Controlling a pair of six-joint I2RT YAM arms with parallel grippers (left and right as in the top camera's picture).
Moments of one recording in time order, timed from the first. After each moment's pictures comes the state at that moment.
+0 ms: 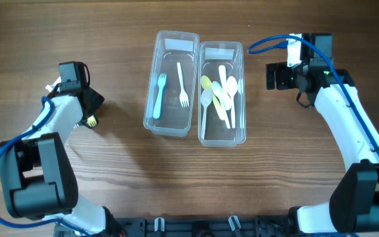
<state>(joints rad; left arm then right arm) 0.15 1.77 0.98 -0.41 -0.18 -0.76 0.02 1.62 1.18 -0.54 0.01 -0.12</state>
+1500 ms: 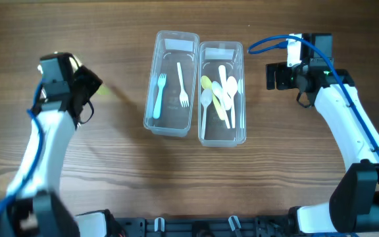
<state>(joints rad) 0.13 1.43 0.98 -0.32 0.12 -0.63 0.02 1.62 1.18 -0.54 0.01 -0.12</state>
